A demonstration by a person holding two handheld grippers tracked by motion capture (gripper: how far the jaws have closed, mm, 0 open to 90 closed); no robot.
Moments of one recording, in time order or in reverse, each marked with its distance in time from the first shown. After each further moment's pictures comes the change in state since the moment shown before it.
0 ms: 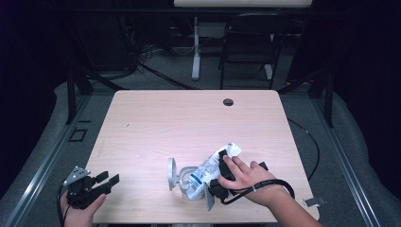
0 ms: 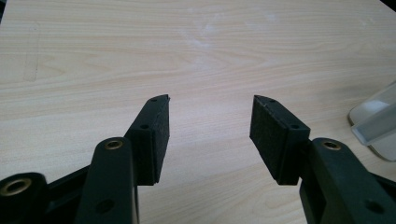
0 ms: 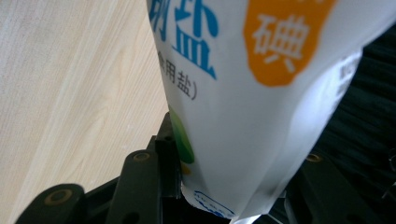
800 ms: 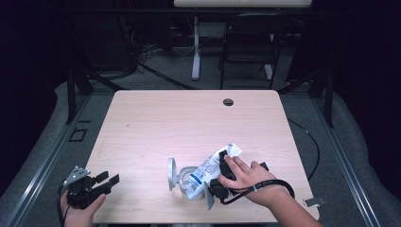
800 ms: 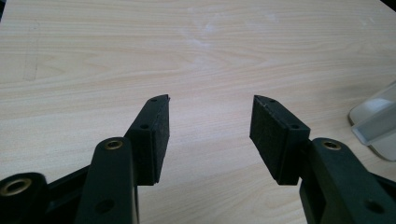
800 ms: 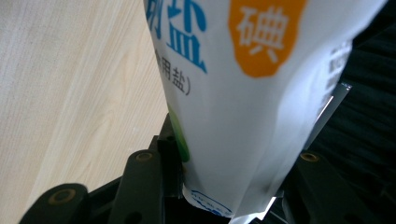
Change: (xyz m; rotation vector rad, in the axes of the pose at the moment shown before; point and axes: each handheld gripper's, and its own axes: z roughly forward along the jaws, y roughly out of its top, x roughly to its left) left arm 0.000 0.000 0.000 0.001 0.000 -0.002; right arm -0.002 -0.001 -0.002 -0.008 0.016 0.030
